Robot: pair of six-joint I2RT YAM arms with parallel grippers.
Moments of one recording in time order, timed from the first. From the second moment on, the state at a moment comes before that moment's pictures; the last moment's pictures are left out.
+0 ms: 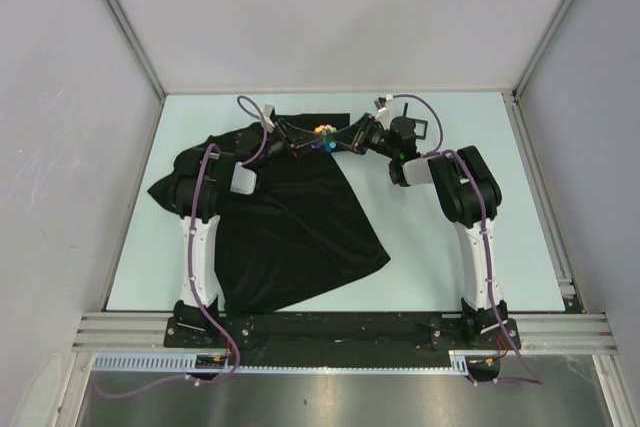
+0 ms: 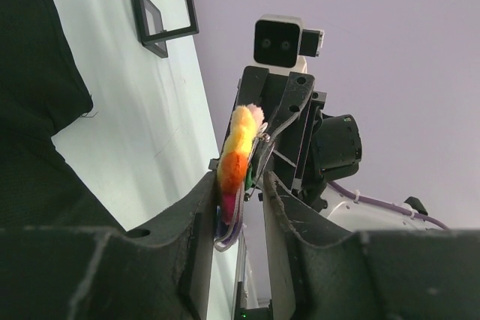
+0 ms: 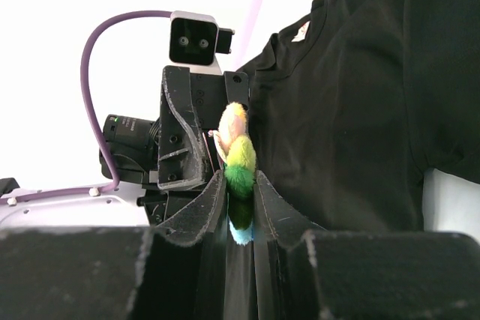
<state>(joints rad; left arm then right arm) -0.21 2.29 1.15 1.26 0.77 -1.47 0.36 2.27 1.32 0.97 -0.68 1.15</state>
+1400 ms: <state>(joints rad) -0.20 2.31 1.23 1.24 0.84 -1.46 0.36 2.27 1.37 0.93 -0.69 1.12</state>
